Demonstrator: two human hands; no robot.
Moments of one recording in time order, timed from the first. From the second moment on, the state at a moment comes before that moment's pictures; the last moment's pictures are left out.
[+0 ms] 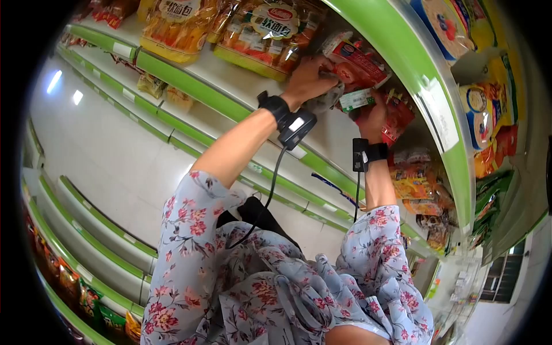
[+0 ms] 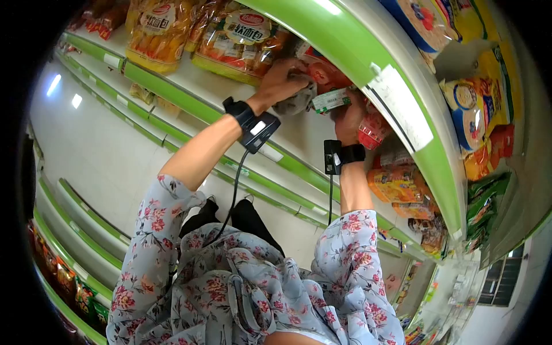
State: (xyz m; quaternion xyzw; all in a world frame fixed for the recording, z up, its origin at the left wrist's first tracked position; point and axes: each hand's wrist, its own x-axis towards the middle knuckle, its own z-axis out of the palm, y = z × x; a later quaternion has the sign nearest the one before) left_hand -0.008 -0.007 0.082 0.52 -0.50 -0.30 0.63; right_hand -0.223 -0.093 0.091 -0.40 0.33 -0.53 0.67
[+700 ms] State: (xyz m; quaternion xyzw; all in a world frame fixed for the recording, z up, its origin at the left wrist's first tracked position) left_hand -0.081 0.024 0.075 0.44 -0.64 -0.40 0.49; right_hand -0.389 -0.089 0.067 -0.73 0.48 -0.48 -0.05
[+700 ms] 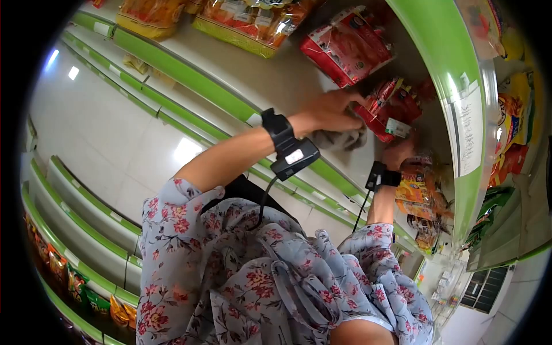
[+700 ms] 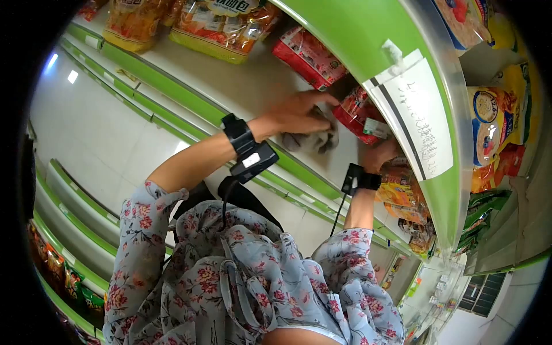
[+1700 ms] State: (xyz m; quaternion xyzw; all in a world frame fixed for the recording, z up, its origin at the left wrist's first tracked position) left_hand 0.034 0.076 0.068 0.49 -0.60 -0.38 0.51; right_hand -0.207 0.029 0.065 -0.34 0.30 -0.56 0.69
